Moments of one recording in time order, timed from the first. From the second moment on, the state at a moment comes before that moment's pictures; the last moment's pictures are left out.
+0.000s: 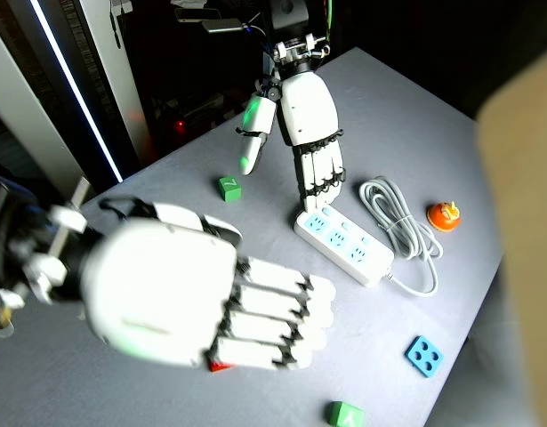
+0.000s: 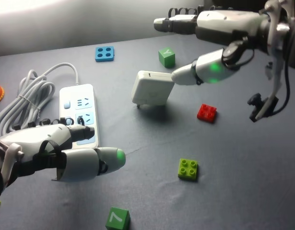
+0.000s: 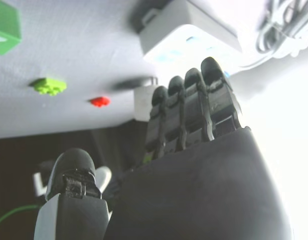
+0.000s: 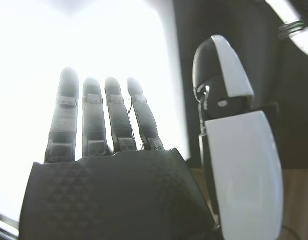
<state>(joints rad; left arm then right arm) 0.53 -0.77 0.59 -1.51 -0.65 1.92 -0.19 -1.18 1.22 0.39 0.08 -0.93</state>
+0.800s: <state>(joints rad) 0.58 -0.85 0.63 -1.49 -0.68 1.90 -0.15 -1.48 1.56 0.38 -0.22 -0.90</state>
